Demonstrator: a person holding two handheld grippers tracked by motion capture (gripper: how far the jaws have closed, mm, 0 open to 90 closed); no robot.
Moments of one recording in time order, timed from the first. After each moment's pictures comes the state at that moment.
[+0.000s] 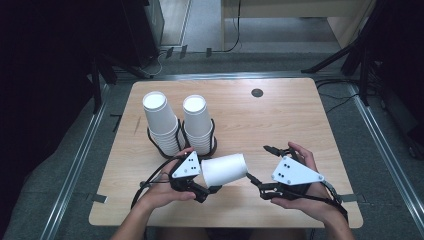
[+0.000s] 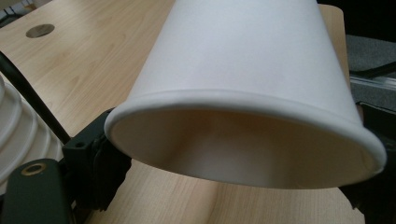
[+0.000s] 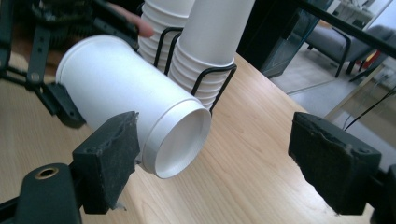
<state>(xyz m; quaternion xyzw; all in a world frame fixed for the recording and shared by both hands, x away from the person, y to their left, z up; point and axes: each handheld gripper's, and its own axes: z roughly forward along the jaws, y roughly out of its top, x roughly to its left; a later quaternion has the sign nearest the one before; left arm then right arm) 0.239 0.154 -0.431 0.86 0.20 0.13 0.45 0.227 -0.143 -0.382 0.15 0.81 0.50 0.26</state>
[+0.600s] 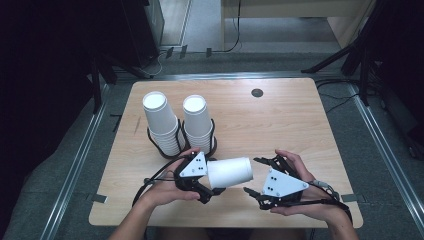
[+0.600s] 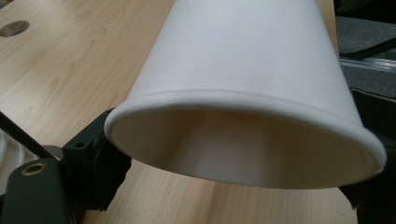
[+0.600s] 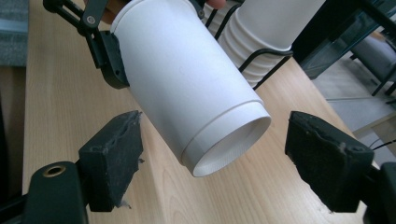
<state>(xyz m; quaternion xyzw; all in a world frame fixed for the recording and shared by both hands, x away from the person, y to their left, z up) 0.242 0.141 -0.429 0.88 0.17 0.11 0.42 0.222 -0.135 -0.399 0.05 0.86 0.44 0.24</state>
